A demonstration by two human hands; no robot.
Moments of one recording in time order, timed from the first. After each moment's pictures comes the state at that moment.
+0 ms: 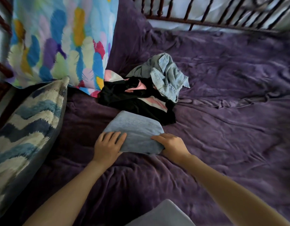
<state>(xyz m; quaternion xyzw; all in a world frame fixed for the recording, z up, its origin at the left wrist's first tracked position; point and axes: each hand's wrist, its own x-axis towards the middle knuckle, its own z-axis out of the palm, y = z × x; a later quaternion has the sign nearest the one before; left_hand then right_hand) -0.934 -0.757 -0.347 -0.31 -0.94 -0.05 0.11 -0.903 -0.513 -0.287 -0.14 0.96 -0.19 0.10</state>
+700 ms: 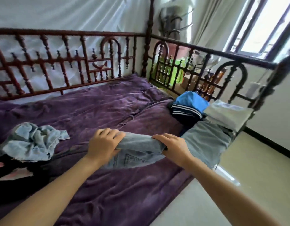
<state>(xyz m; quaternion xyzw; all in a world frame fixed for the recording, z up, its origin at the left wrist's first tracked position) -0.807 -0.320 -0.153 -0.59 -0.75 -0.13 0.27 -0.614 -0.150 -0.127 0.17 0.97 -0.09 -0.15</state>
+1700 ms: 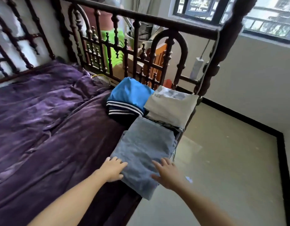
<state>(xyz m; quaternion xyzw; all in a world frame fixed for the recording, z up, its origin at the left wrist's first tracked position) -0.678 0.127 -0.294 -0.71 -0.65 0.22 -0.17 -0.447 0.188 -0.261 0.42 0.89 -0.13 0.15</state>
